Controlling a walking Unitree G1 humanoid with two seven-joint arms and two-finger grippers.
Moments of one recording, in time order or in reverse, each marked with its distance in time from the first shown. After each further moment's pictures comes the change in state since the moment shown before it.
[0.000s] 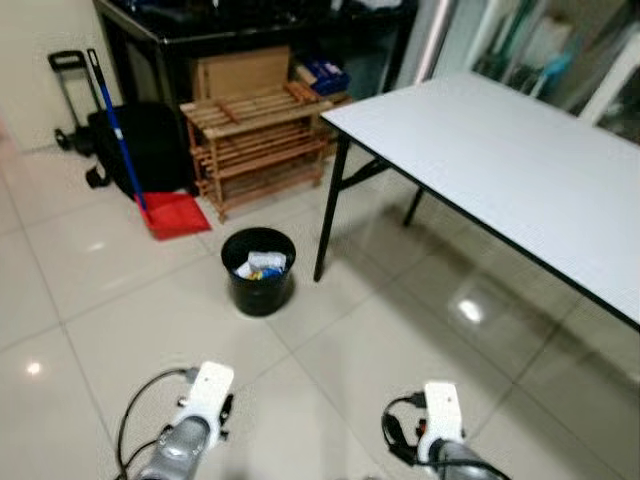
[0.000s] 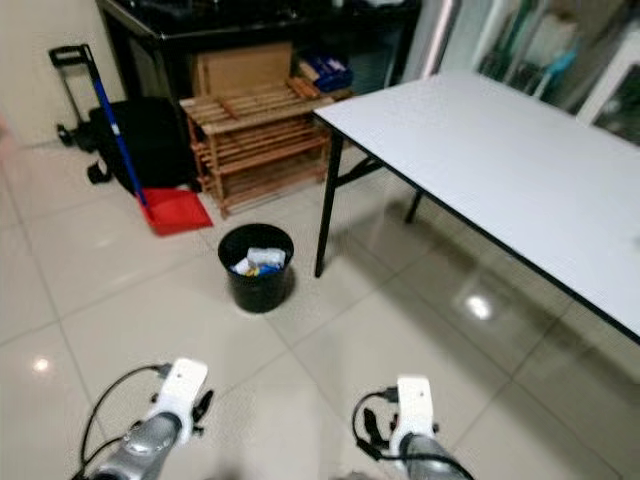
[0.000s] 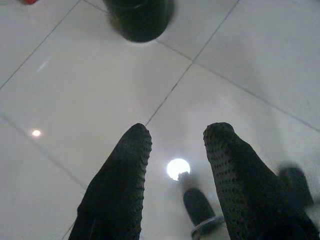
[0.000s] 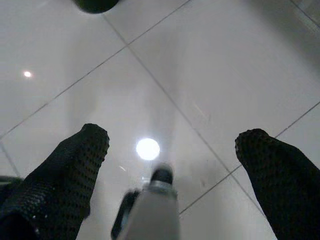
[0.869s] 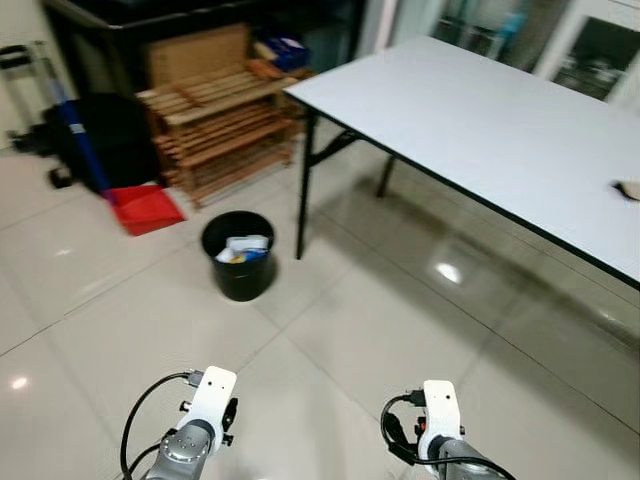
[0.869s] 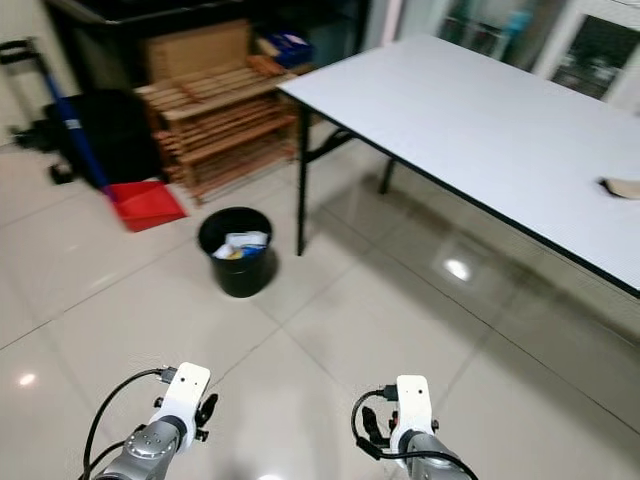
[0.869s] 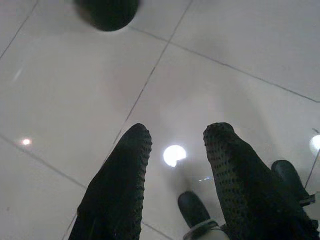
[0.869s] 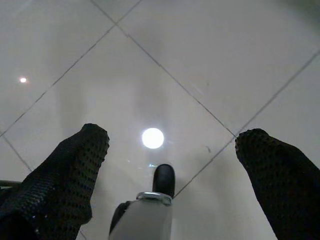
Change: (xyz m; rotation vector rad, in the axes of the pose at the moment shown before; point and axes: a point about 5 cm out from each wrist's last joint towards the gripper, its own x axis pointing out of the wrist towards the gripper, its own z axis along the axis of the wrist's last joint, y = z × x) left arm -0.001 -0.007 -0.005 -0.011 0.013 -0.015; right arm 0.001 -0.001 0.004 -0.020 0.003 0.016
